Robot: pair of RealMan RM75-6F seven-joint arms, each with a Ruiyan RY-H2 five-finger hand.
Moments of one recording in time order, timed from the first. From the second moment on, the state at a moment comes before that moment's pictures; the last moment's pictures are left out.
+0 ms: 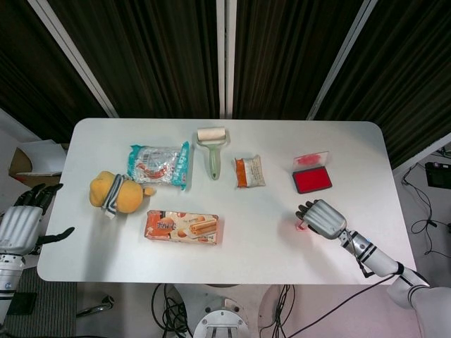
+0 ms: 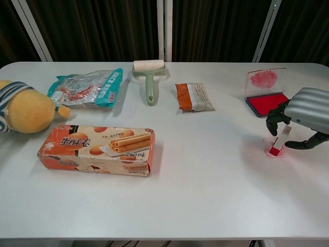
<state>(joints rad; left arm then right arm) -0.16 -1.08 -0.05 -1.57 1.48 1.41 -0.02 0.55 -1.66 -0.18 -0.63 -1.86 1.30 0.22</state>
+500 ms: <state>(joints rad) -0.16 -1.09 -0.05 -1.56 1.48 1.41 -0.03 0.55 -1.69 -0.19 -0.59 -1.85 1.30 0.23</state>
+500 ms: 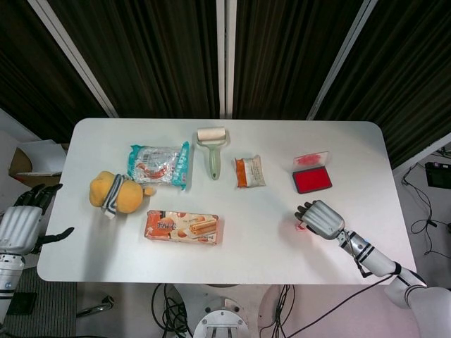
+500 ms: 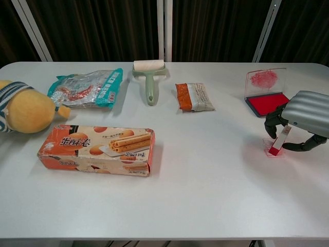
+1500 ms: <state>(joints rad) -0.16 -1.09 -0.04 -1.55 1.50 1.42 -0.07 0.55 -1.71 -0.19 -0.57 -1.83 1.32 0.26</state>
